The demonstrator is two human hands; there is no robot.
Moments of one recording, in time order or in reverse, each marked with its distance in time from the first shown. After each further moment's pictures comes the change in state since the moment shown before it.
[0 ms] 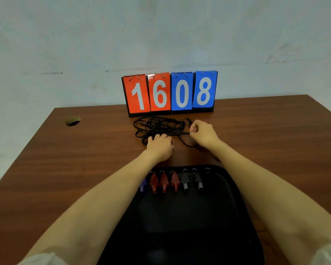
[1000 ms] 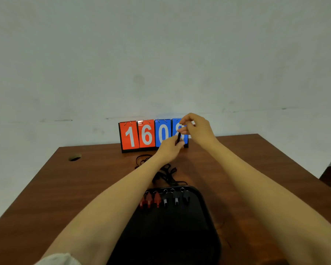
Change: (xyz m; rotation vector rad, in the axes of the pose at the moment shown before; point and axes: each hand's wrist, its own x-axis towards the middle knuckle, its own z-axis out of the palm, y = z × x) left_hand -0.087 0.104 -0.119 -0.750 0.291 0.224; right_hand -0.109 -0.100 -0.144 0.365 0.309 -0.324
